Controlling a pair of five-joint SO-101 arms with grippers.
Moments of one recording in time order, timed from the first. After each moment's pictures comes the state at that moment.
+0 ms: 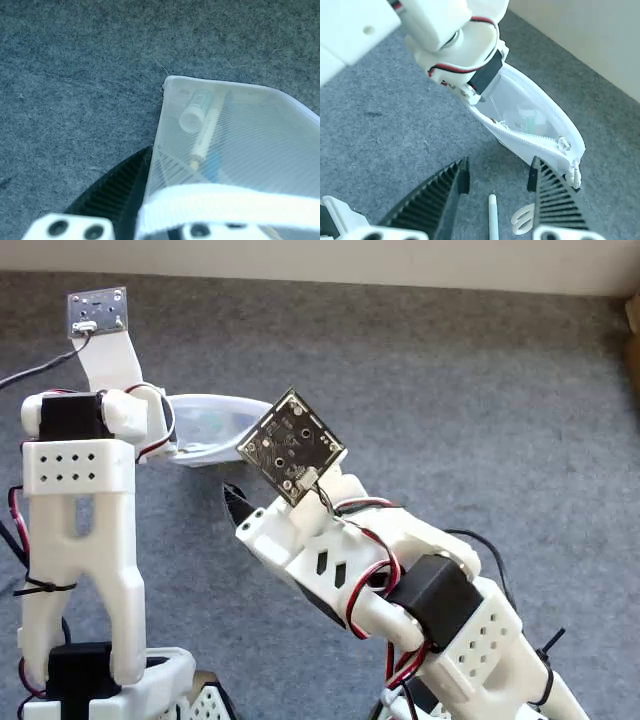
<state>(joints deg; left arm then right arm) -11.8 -9.6 2.5 86.8 14.3 -50.5 -45.5 14.4 67.1 7.2</state>
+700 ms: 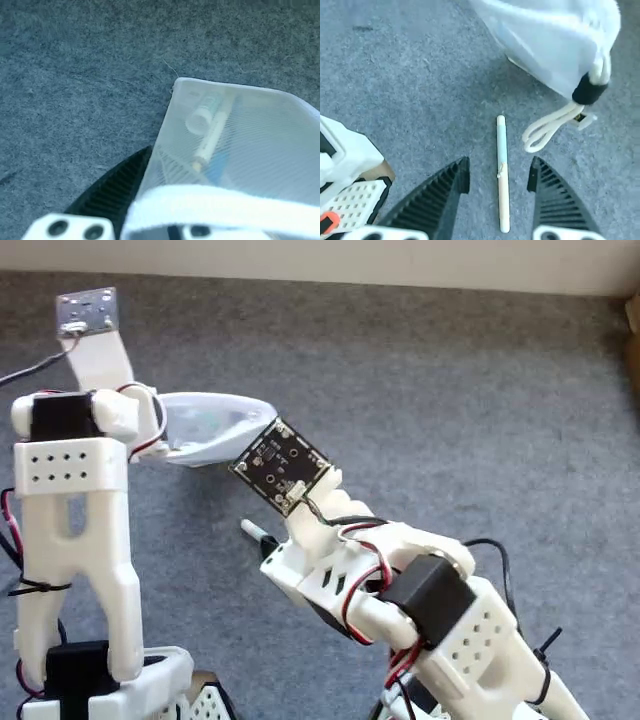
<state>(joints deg) -14.8 -9.6 2.3 86.8 14.4 -50.5 -46.0 20.1 81.7 6.9</state>
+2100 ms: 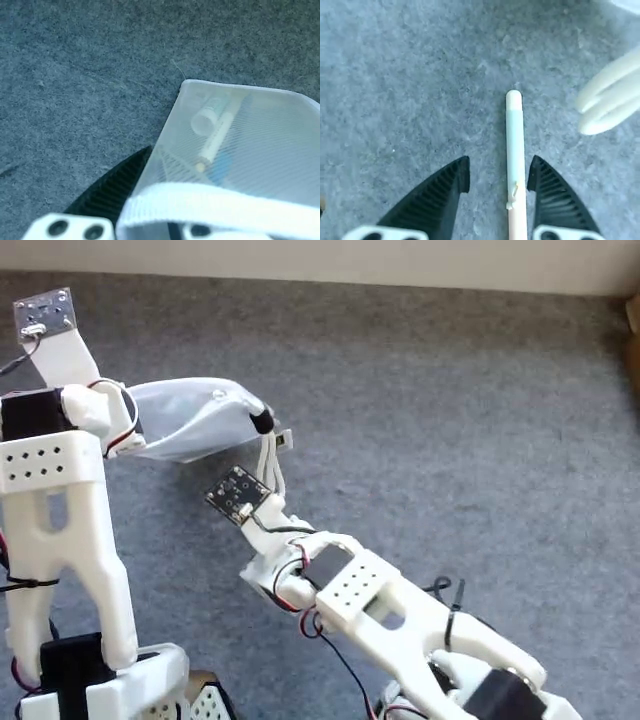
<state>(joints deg) -20.4 -9.5 0.9 86.8 15.6 -50.5 -24.4 52.8 36.1 6.9</state>
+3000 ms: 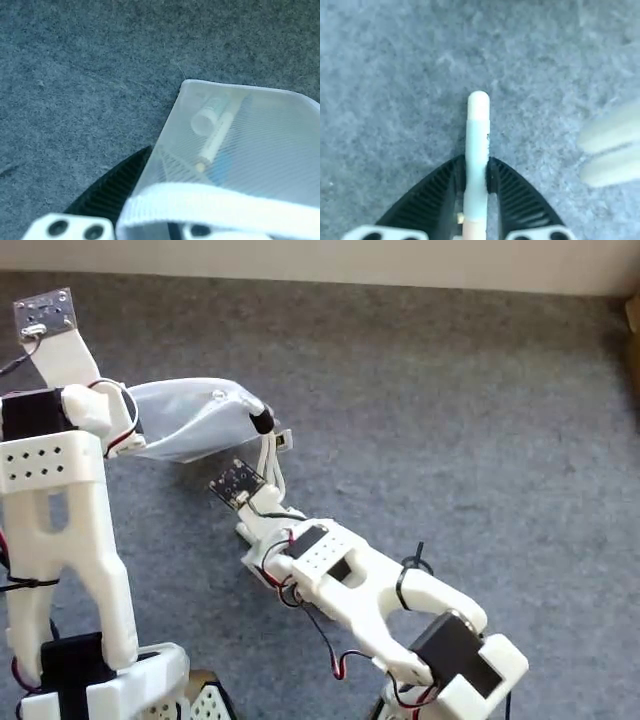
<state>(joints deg) -20.4 -9.5 0.9 86.8 15.6 -48.5 -3.3 46.9 25.8 8.5</state>
